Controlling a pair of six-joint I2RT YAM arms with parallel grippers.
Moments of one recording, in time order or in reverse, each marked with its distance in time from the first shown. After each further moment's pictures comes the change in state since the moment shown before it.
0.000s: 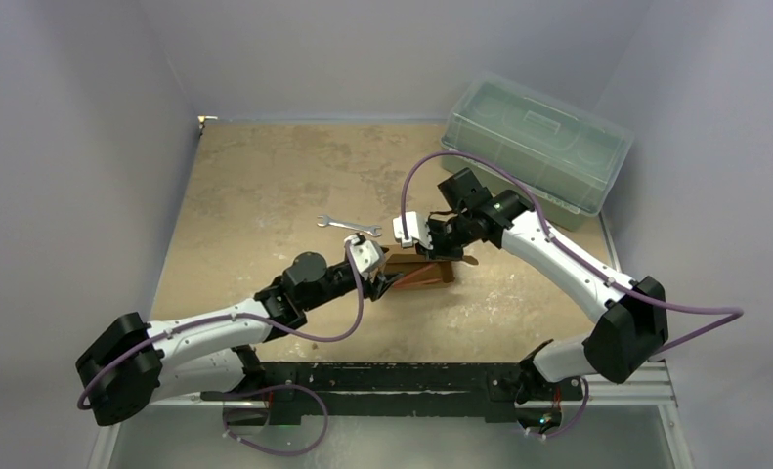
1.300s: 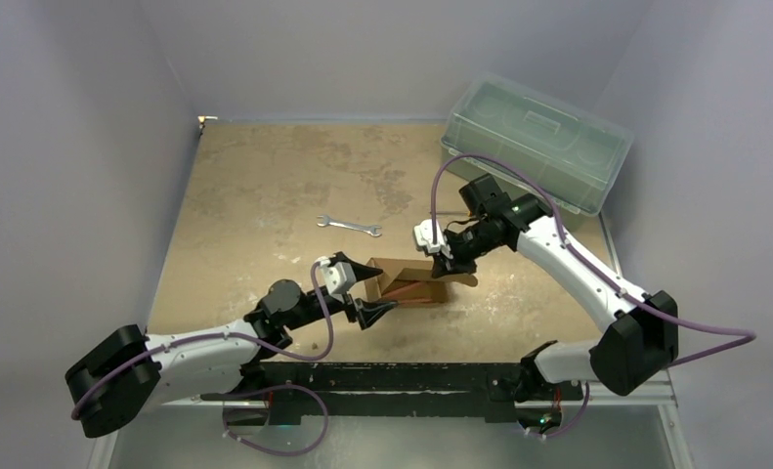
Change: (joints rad) left arm -0.003 -0.084 -0.259 0.355 0.142 -0.187; right arm -0.109 -0.072 -0.074 -0.134 -0.302 -0.147
